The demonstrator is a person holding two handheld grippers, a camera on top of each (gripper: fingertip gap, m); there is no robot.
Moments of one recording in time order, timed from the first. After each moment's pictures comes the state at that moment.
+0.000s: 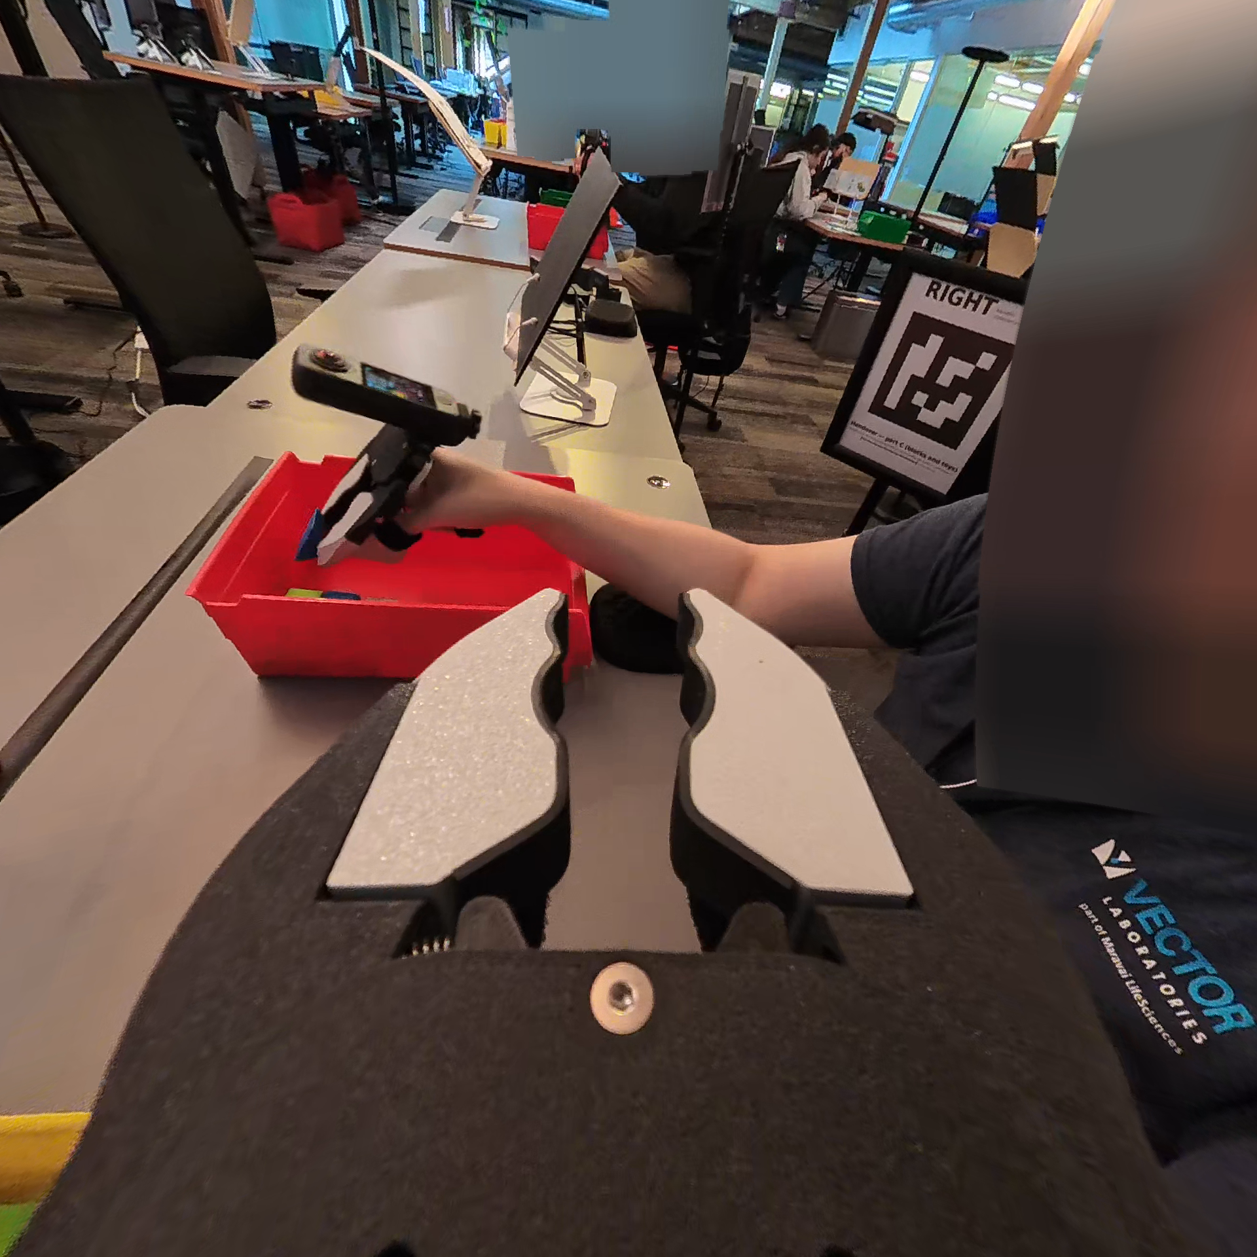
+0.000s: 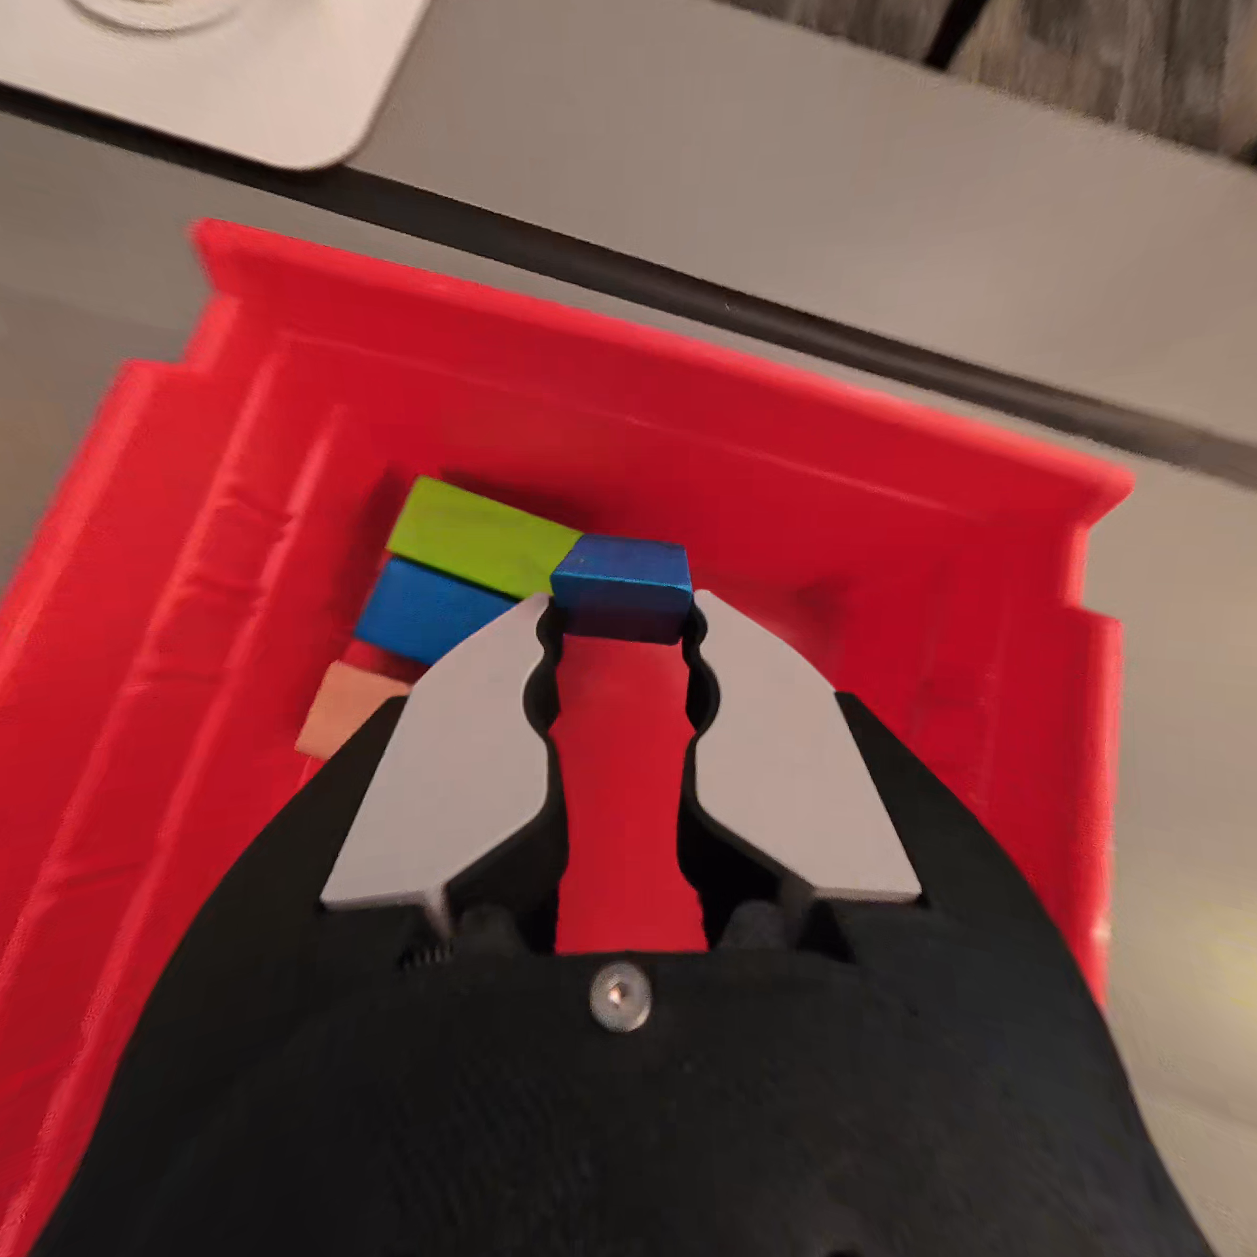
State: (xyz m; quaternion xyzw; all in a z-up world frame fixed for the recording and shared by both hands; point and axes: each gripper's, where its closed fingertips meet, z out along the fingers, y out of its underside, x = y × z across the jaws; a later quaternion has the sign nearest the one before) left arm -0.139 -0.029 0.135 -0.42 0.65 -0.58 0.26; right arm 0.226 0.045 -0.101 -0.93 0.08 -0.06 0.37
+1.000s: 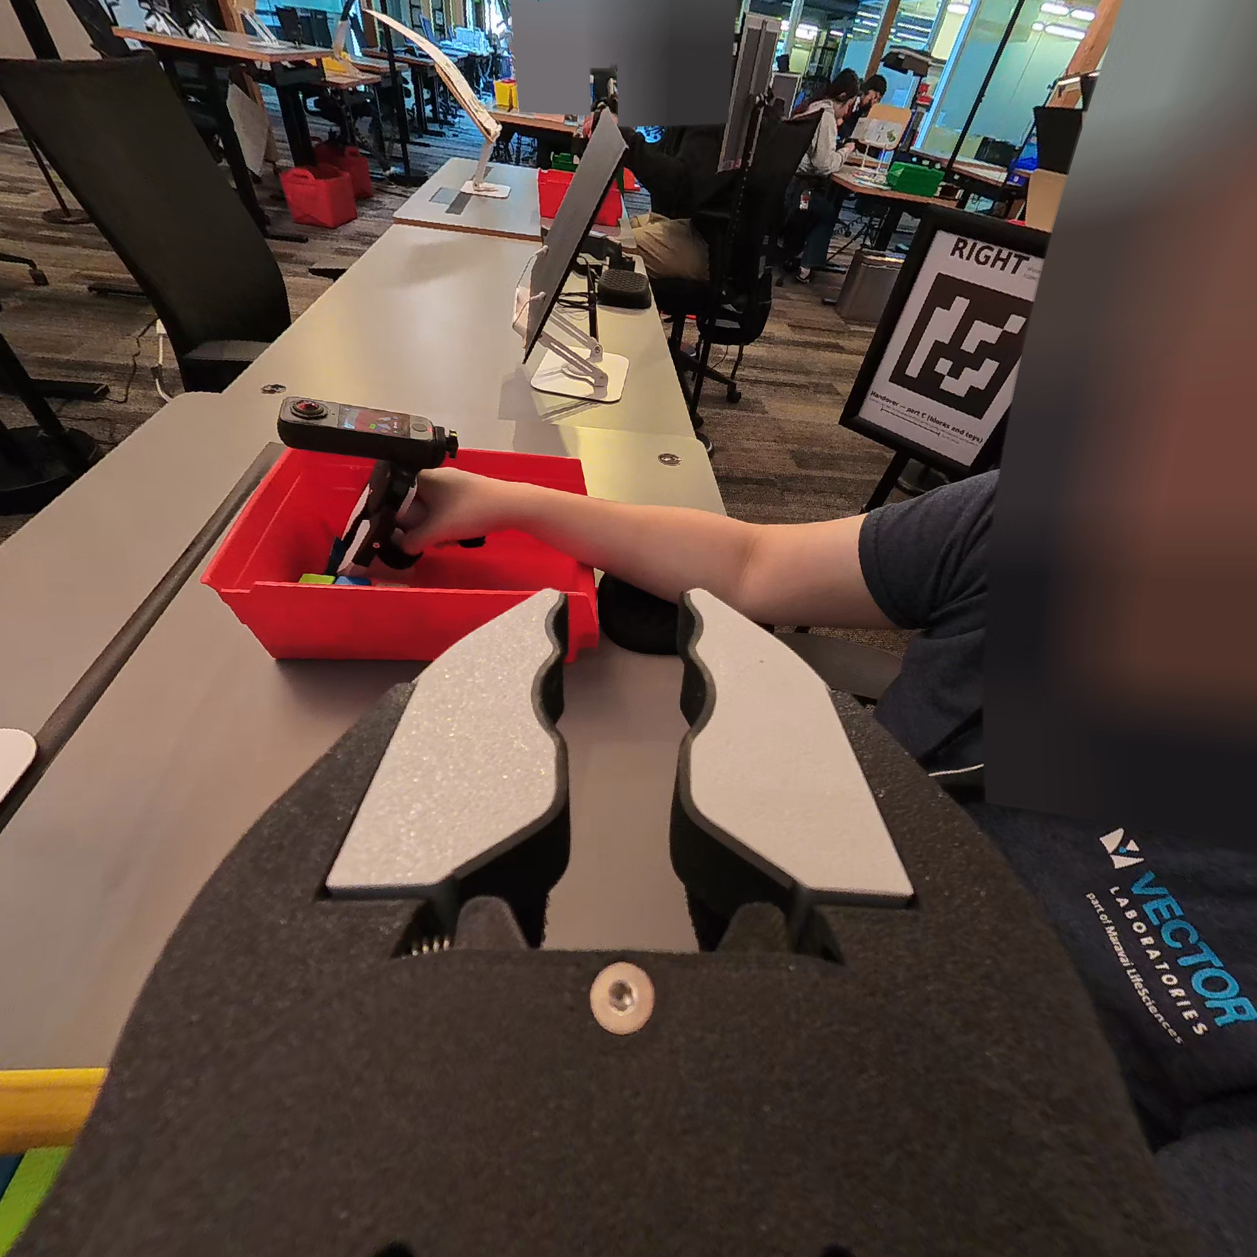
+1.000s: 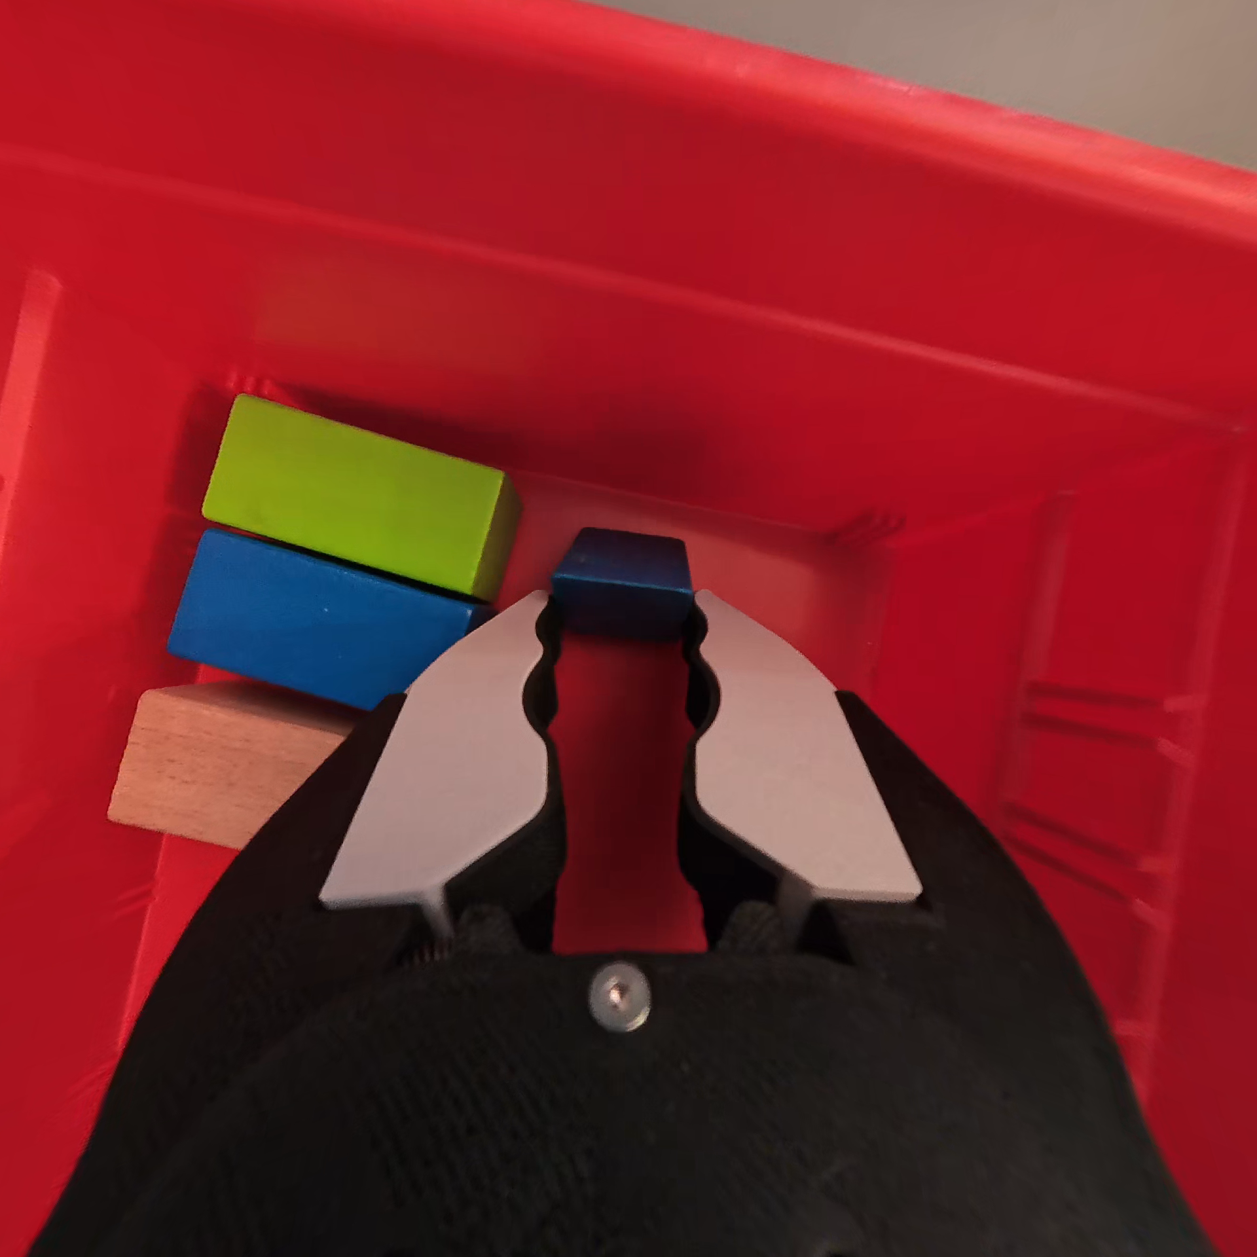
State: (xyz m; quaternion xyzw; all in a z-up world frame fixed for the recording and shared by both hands) left arm -0.143 -0.034 0.135 -0.43 0.66 -0.56 0.27; right arm 0.240 0.044 -0.158 -0.95 0.11 -0.05 0.30
